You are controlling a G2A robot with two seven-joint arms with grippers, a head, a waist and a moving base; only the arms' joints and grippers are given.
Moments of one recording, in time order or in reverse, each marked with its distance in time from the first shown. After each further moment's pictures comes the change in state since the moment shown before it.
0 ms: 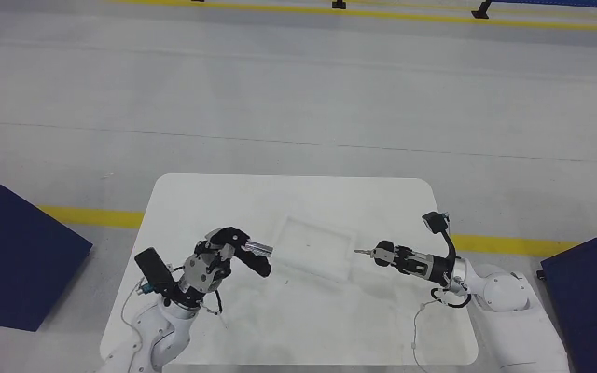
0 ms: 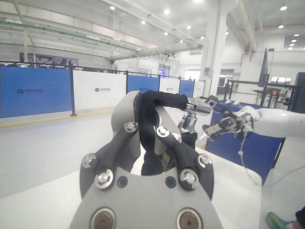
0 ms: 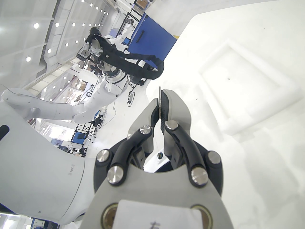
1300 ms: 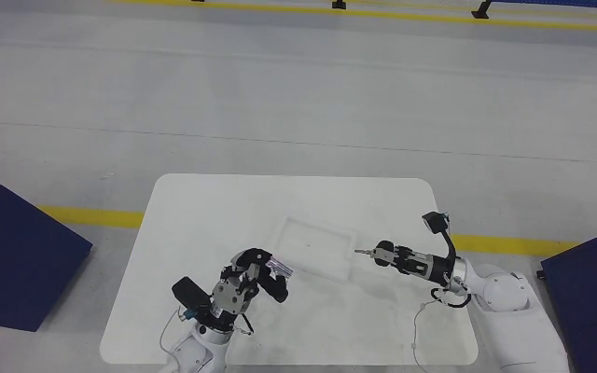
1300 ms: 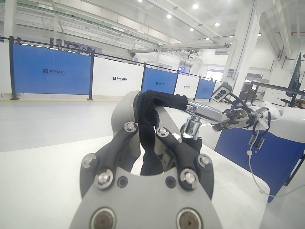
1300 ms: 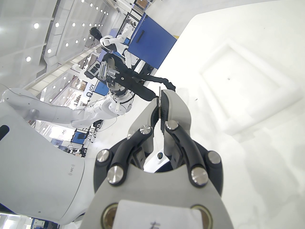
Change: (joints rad) left arm 0.081 -0.065 0.139 0.019 -0.026 0.320 0.002; right arm 0.000 0.000 0.000 0.000 0.000 0.000 0.000
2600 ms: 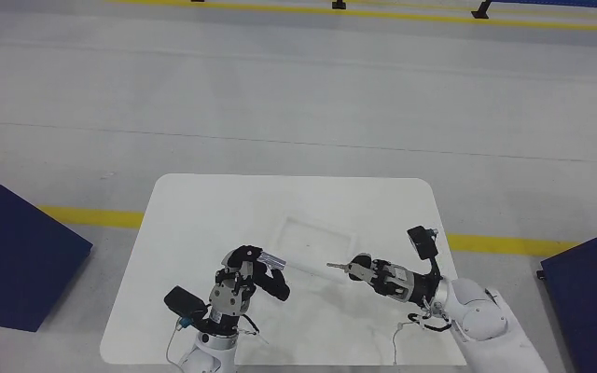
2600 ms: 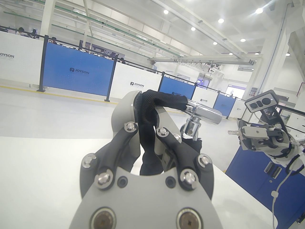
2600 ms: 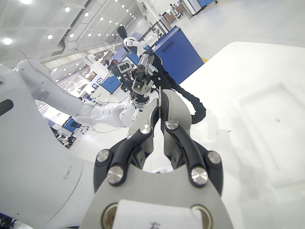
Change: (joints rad) left arm 0.048 -0.031 0.023 -0.066 -0.070 0.146 0.028; right arm -0.170 -0.022 -0.080 -0.296 -0.171 -0.146 -0.345
